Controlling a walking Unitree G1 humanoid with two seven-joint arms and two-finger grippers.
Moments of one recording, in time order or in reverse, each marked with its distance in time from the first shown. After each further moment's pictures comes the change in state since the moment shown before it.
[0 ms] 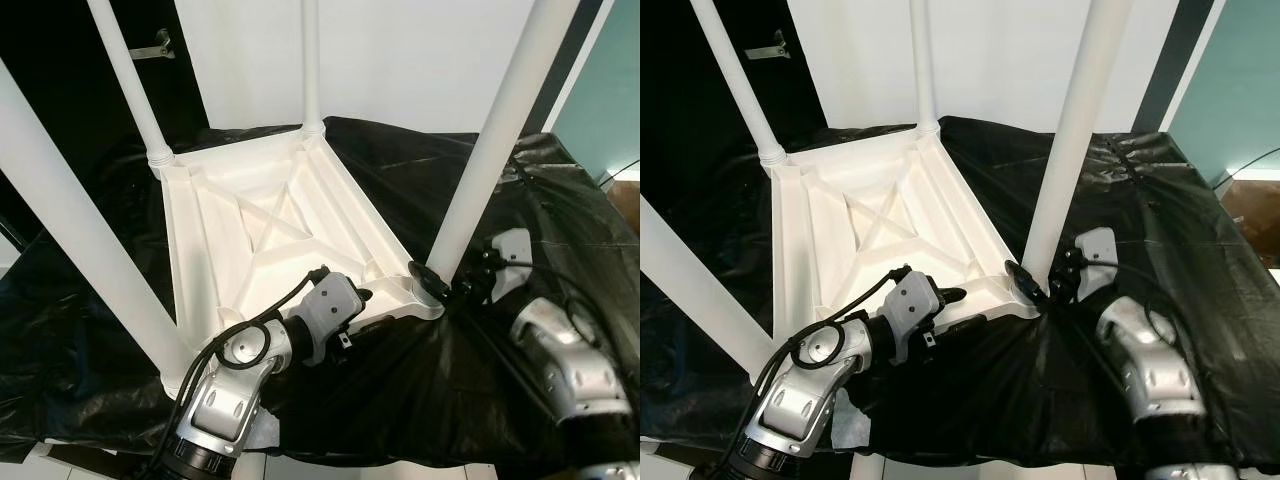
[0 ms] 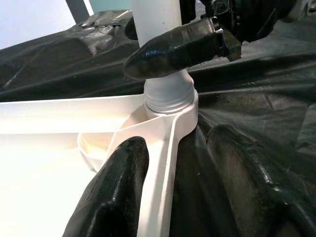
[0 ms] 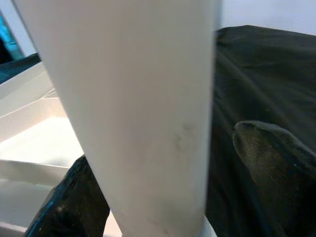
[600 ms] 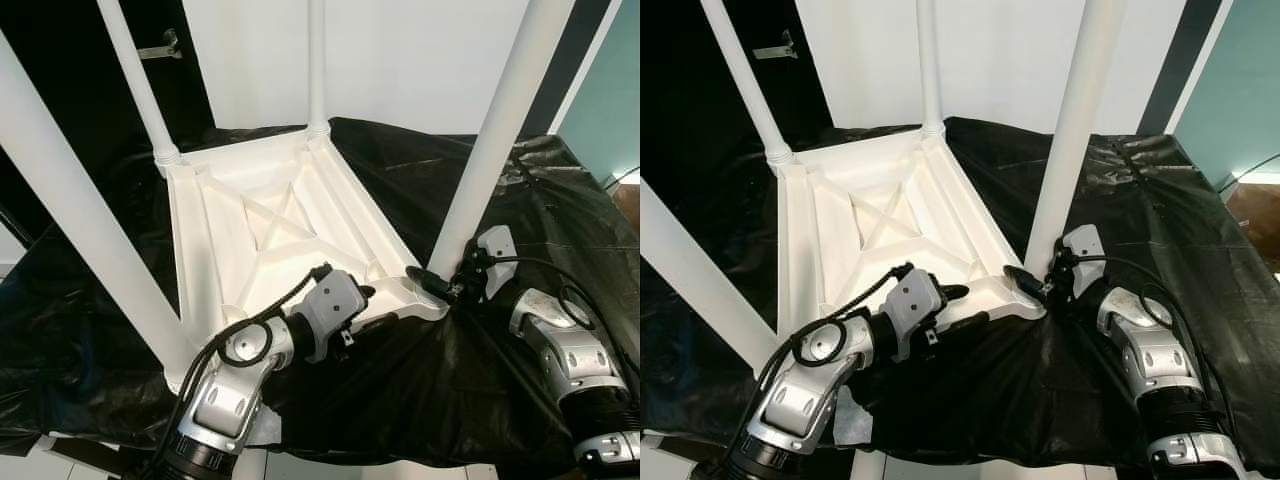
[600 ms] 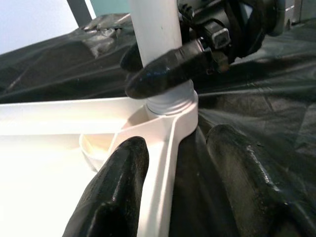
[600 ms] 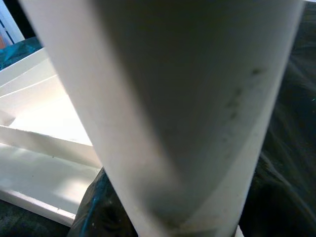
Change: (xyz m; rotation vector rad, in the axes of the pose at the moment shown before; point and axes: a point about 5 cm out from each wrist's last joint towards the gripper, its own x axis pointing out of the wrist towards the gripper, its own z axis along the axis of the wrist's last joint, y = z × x) left arm 0.001 -0.001 0.000 0.003 -0.006 -0.003; right arm 0.010 -0.003 -0.013 -0.008 0.066 0.110
